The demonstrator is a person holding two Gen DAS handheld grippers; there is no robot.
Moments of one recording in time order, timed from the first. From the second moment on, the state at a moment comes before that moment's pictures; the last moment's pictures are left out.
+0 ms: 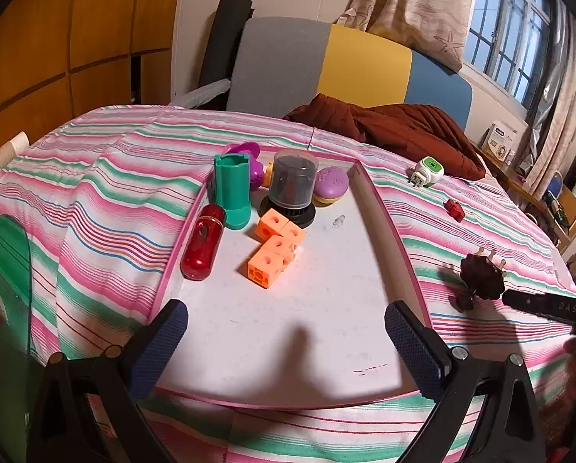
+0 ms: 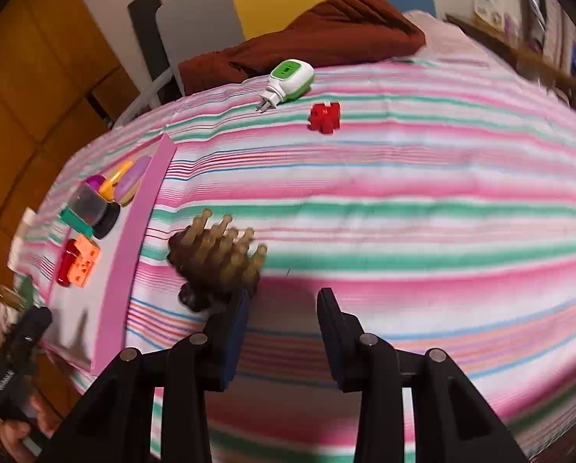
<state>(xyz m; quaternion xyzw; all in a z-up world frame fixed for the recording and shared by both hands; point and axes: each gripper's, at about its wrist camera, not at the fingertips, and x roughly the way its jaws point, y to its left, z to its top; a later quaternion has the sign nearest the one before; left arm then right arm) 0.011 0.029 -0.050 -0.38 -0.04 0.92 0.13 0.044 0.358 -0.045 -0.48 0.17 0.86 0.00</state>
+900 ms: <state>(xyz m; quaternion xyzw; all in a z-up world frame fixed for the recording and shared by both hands) 0.011 0.028 -0.054 -0.39 -0.05 0.91 0.13 -0.010 0.430 -0.027 -0.43 0.25 0.86 0.08</state>
